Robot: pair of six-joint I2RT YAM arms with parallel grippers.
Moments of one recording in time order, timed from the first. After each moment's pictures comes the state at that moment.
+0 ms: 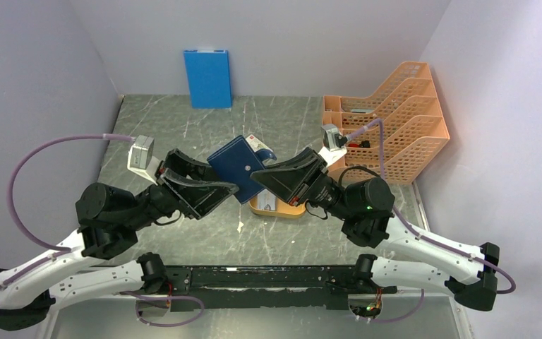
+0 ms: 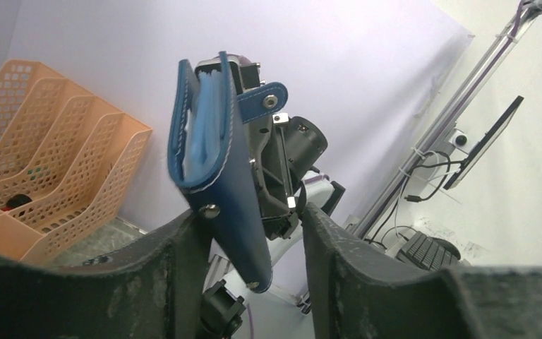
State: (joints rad) left arm -1.12 0.67 0.94 0.22 0.09 -0.63; right arm 1.13 0.90 0.87 0.58 -0.10 0.84
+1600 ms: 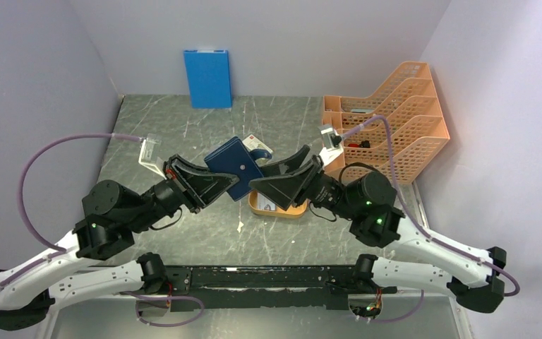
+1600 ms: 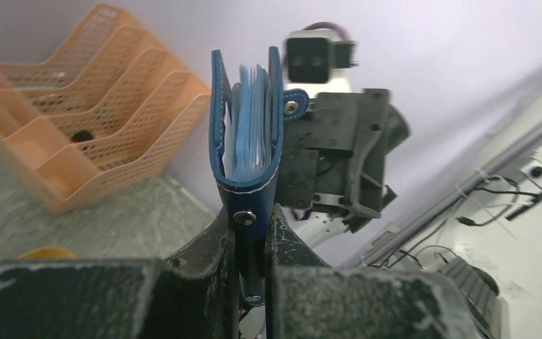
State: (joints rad) left arm -1.12 0.66 0.94 0.05 -0.05 -0.69; right arm 1.13 0.88 0.92 0.40 -0.09 0.79
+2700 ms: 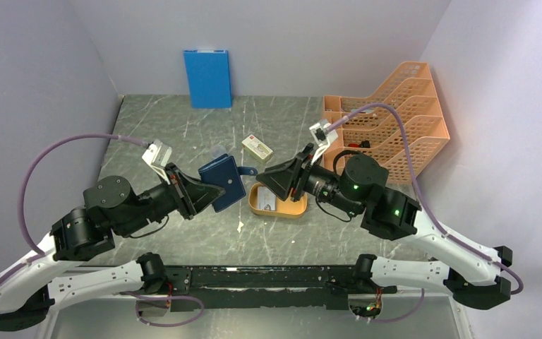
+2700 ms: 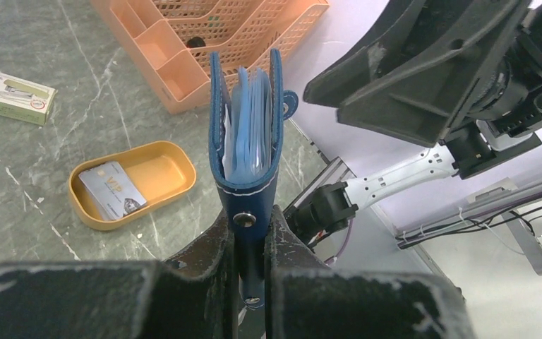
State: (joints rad) left arm -1.12 0.65 1.10 -0.53 -0.18 -0.62; right arm 1.13 0.91 1.19 -0.29 0.11 0.51
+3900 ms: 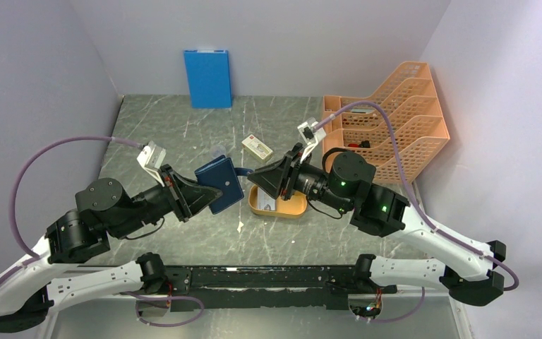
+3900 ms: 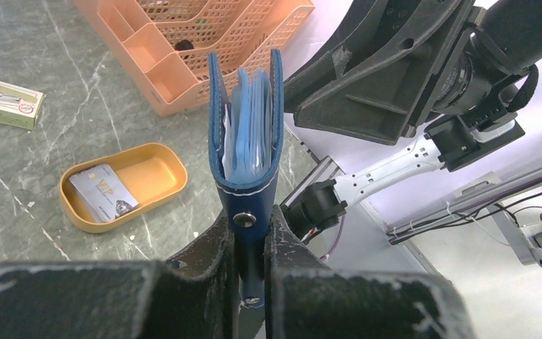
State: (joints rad) left arm -1.12 0.62 1.10 -0.53 -0.15 -0.62; right arm 1.13 0.98 1.19 -0.24 0.08 0.53
